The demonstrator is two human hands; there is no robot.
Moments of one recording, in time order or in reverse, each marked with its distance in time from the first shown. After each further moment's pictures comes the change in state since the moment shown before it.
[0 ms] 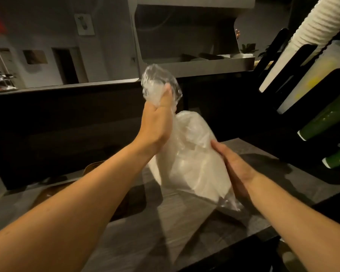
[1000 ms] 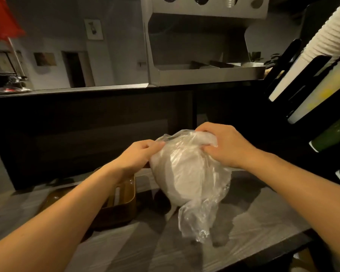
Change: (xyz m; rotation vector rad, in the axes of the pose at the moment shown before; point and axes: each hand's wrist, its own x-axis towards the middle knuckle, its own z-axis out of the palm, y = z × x) left_hand -0.009 -0.051 -0.090 0.438 -0.302 -0.445; right_hand 0.052 -0.054 0.014 -1.289 0.169 -0.590
